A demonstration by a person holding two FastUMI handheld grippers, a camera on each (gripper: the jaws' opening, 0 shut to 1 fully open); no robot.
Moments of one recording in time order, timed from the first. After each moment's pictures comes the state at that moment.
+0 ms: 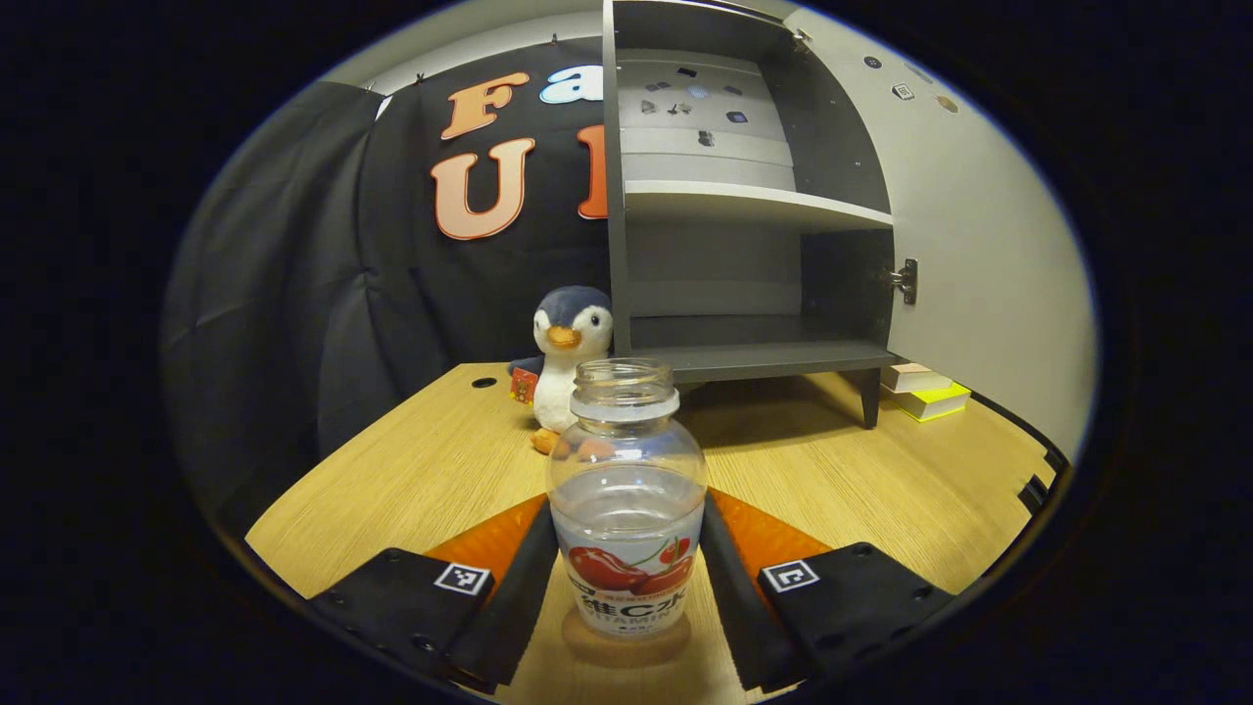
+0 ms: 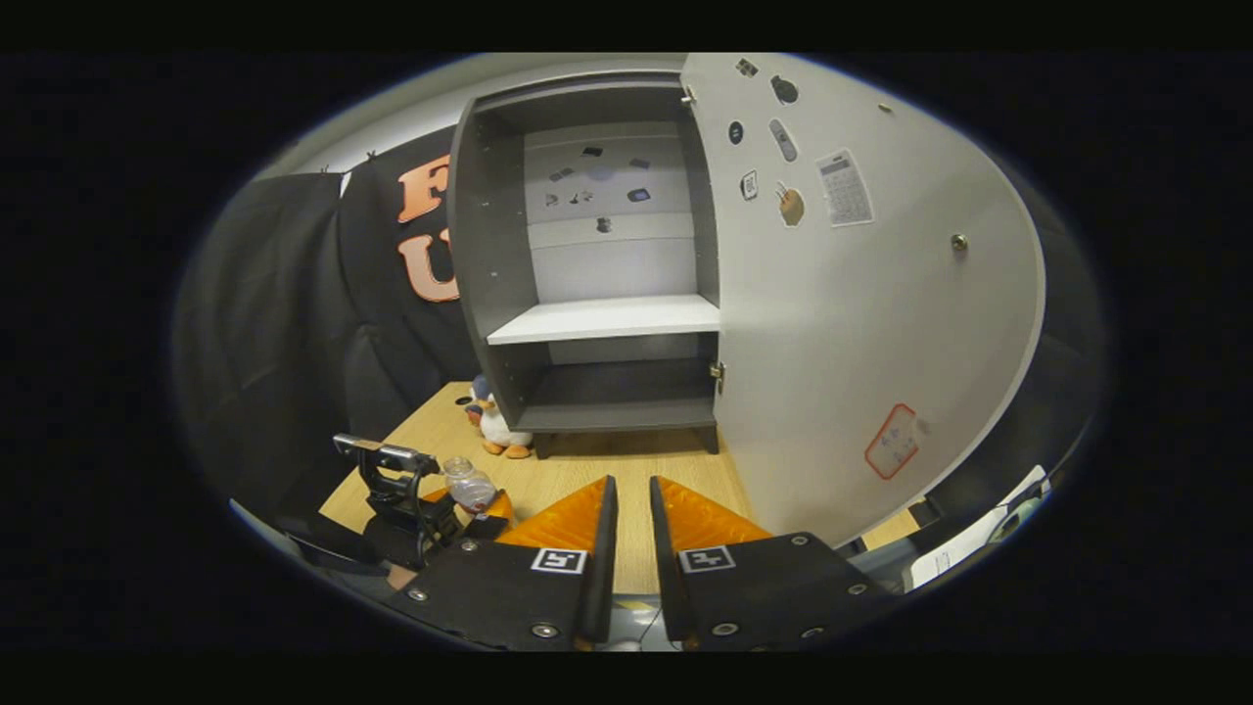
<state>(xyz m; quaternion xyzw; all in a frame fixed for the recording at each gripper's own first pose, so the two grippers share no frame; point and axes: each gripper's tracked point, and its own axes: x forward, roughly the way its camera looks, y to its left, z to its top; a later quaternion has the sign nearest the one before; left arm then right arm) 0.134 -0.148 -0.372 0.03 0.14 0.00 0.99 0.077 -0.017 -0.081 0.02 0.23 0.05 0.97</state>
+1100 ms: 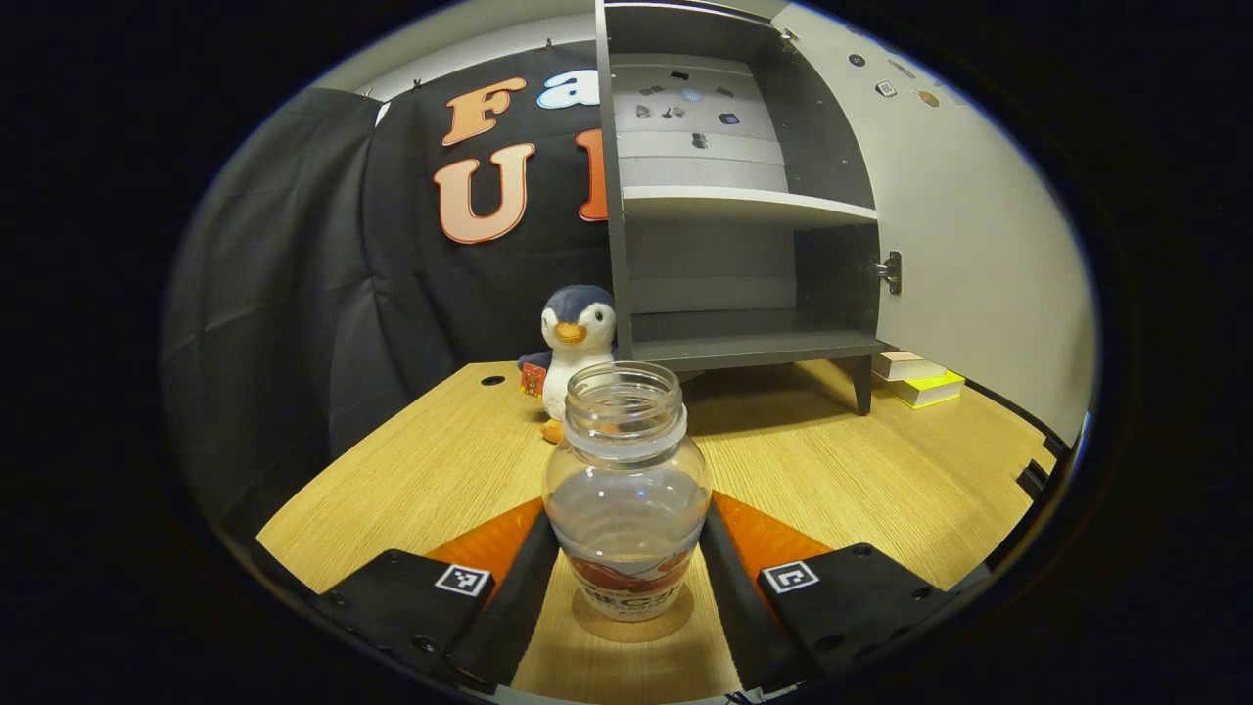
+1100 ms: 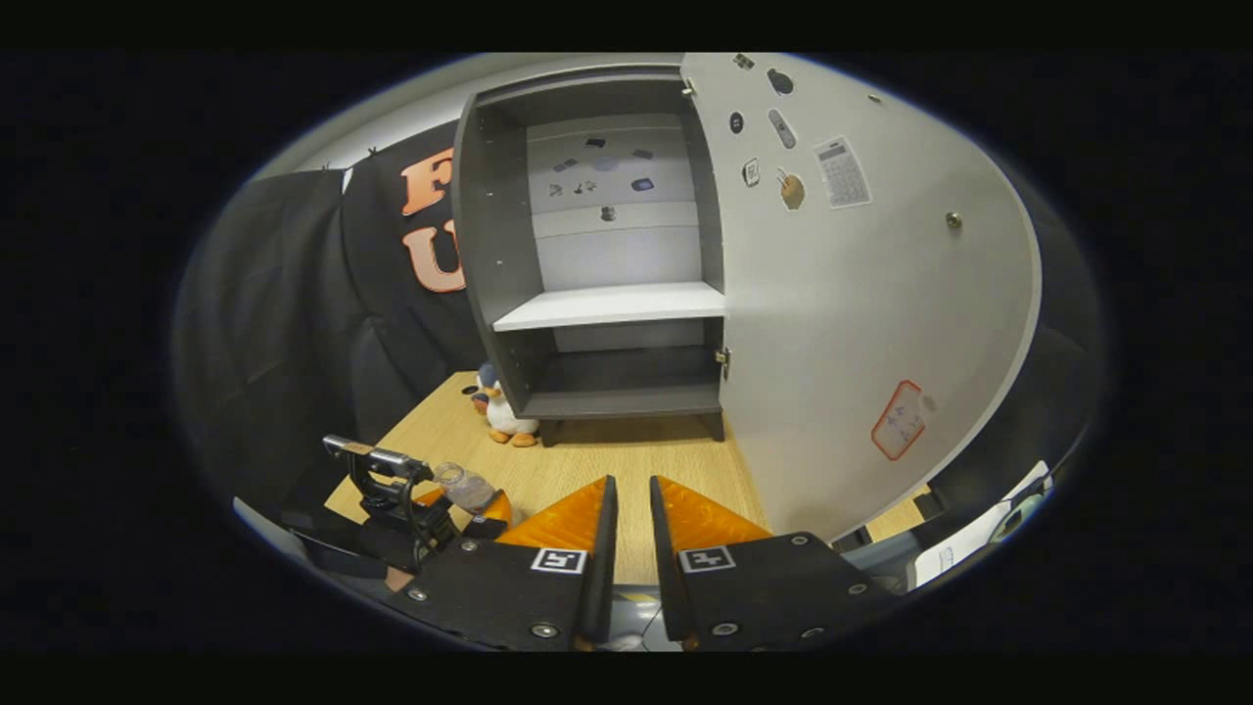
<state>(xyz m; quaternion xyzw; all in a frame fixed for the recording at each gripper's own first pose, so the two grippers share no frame) 0.107 -0.145 -0.372 0.04 0.14 0.01 0.99 0.063 -0.014 -0.090 0.02 0.25 0.06 0.97</state>
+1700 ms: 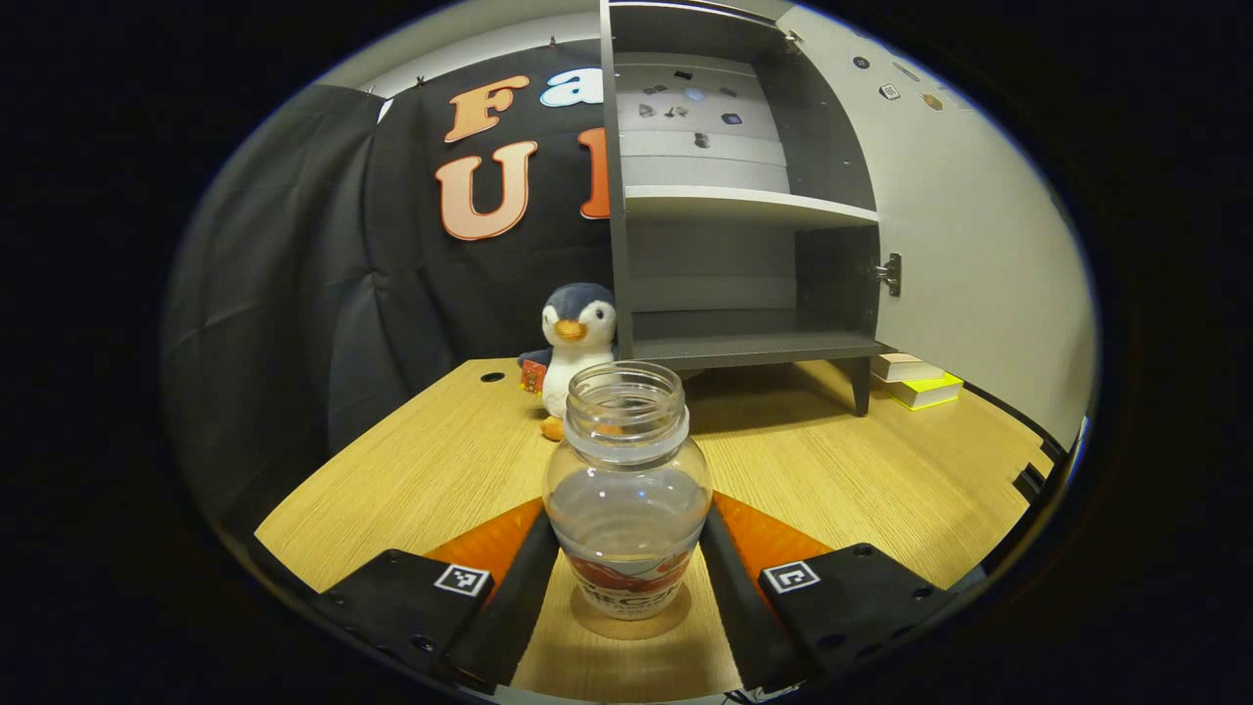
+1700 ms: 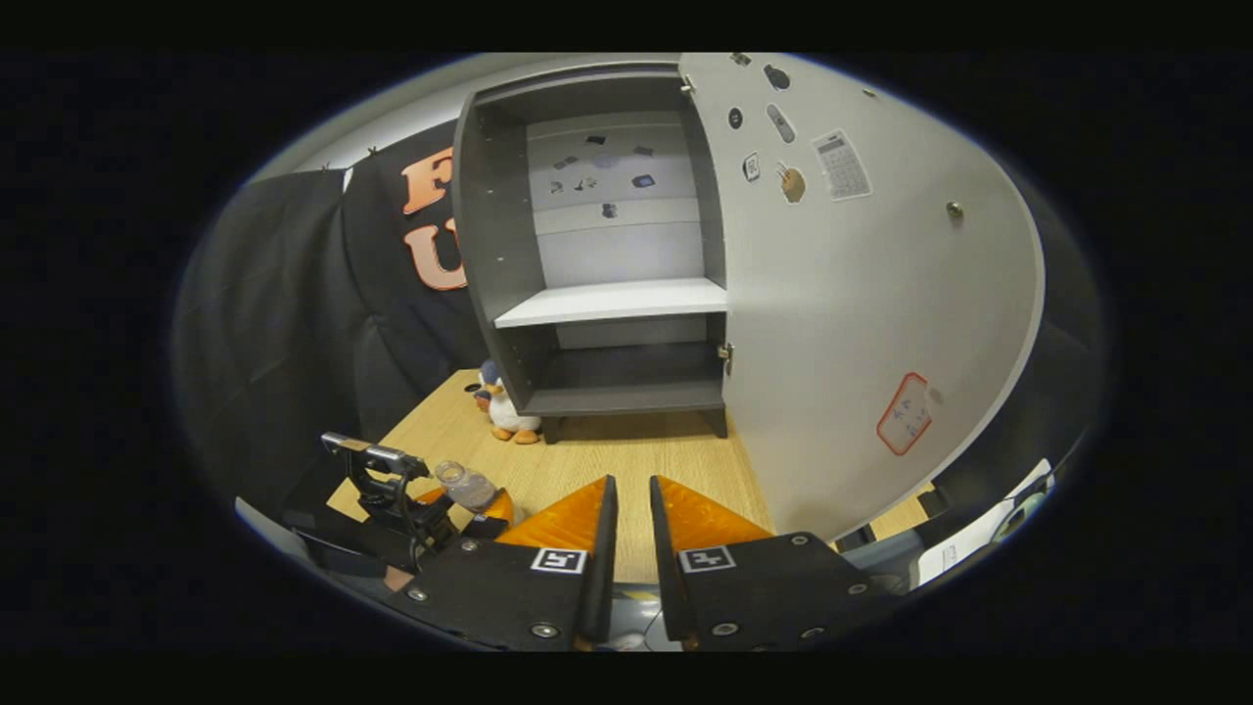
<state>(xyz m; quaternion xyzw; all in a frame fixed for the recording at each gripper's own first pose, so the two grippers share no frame) 0.104 -0.151 -0.372 0.03 0.15 0.00 0.99 0.063 -0.014 -0.095 0.02 0.25 0.06 0.97</state>
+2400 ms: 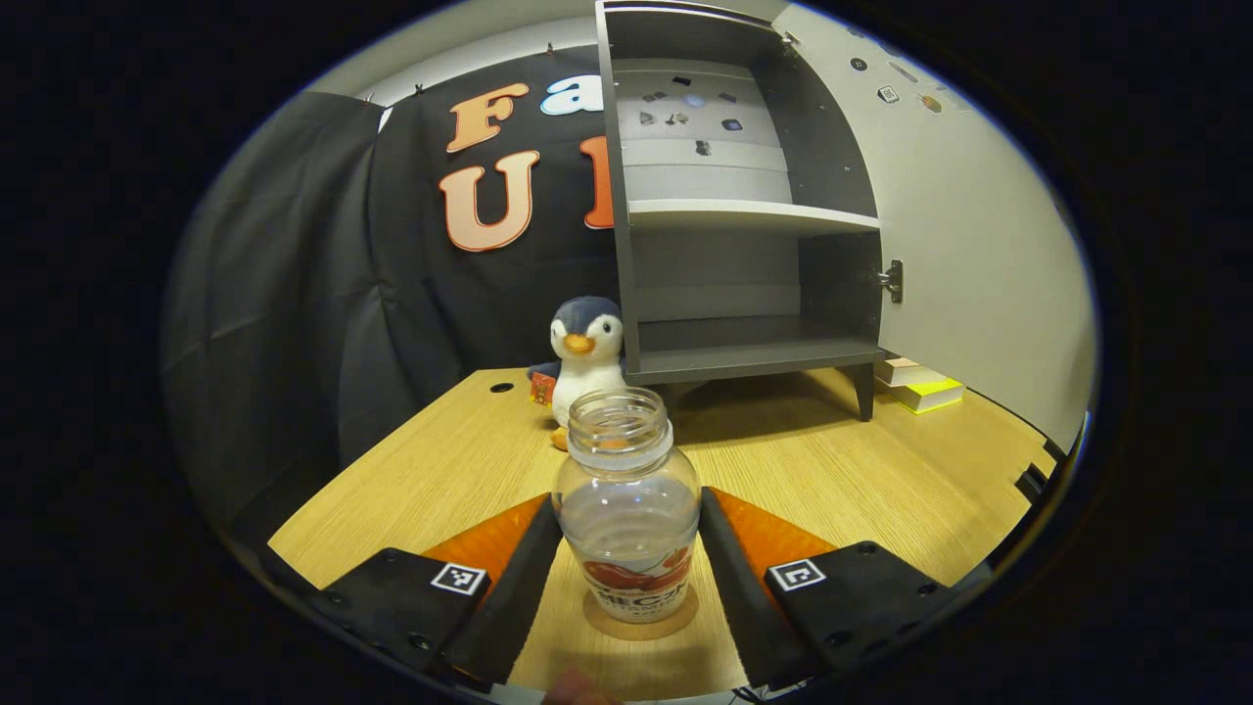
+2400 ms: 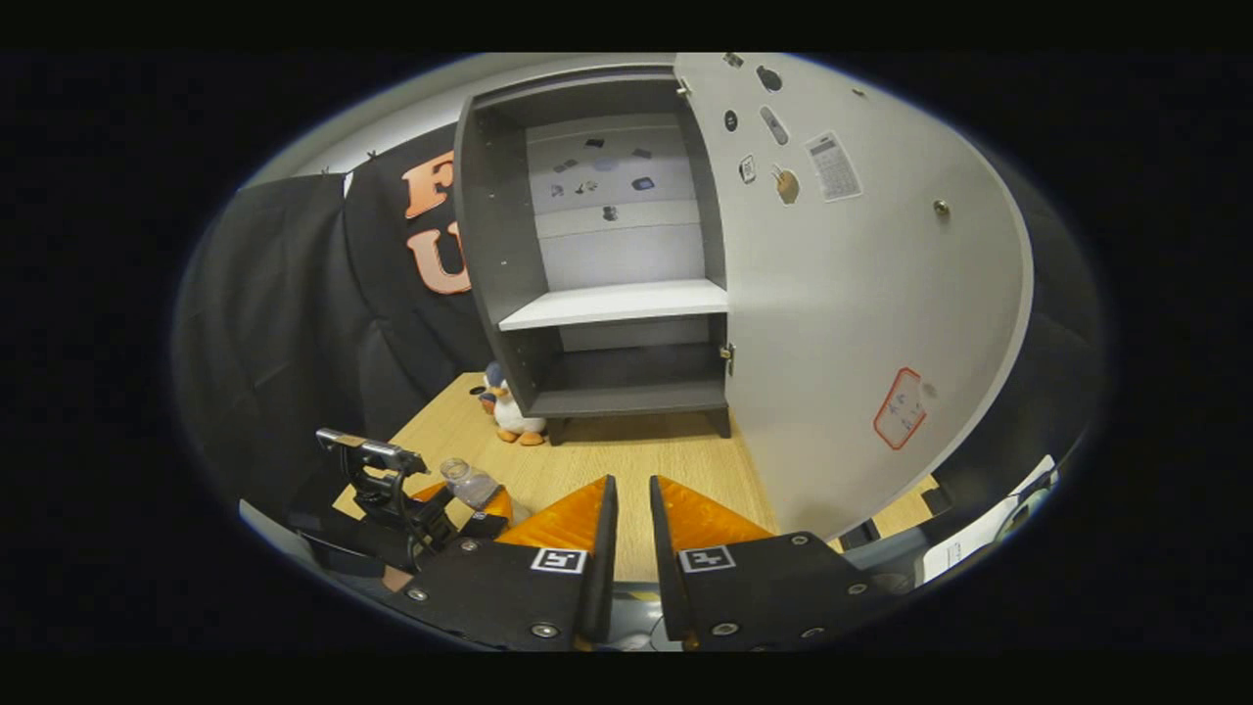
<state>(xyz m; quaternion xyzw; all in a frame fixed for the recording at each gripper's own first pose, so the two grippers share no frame) 0.100 -0.142 -0.352 0.05 0.14 0.02 0.99 0.059 -0.011 -0.091 0.03 0.25 0.07 0.97</state>
